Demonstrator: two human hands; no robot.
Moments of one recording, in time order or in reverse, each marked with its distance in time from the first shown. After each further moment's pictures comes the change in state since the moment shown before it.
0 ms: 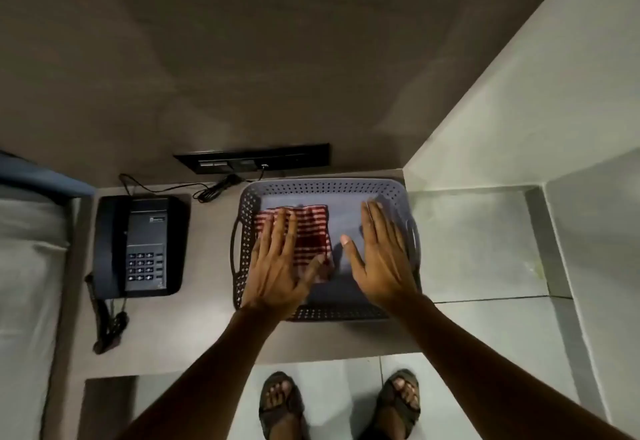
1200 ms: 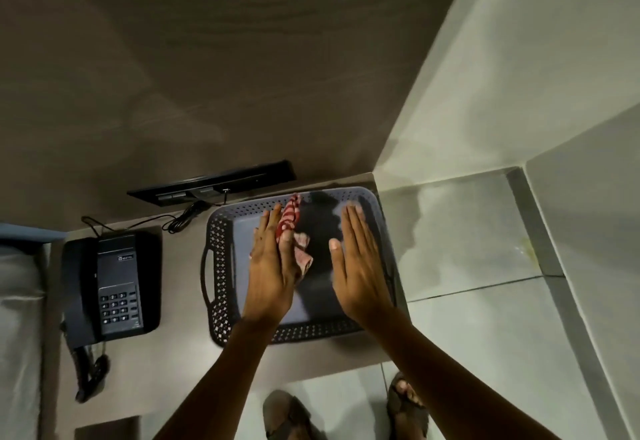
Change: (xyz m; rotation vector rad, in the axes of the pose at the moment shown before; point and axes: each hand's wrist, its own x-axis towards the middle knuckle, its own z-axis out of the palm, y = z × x) left_hand 0.030 0.058 -0.012 -0.583 0.146 -0.032; right_hand -0.005 0.008 0.012 0.228 0.325 -0.094
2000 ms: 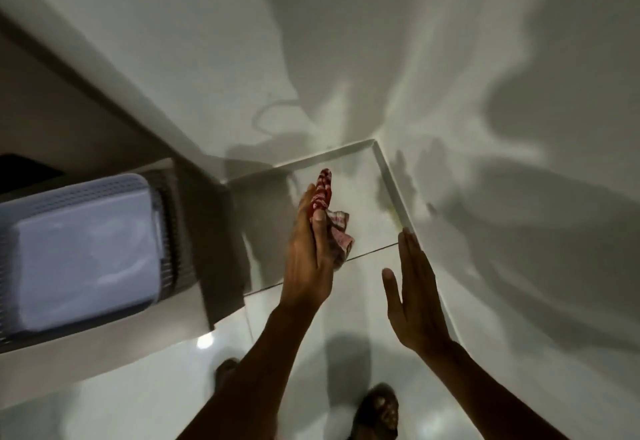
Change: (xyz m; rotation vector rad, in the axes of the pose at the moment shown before) left_hand -0.104 0.226 0.390 -0.224 -0.084 0.124; right_hand -0.173 0.331 -0.320 -0.019 -0.154 0.459
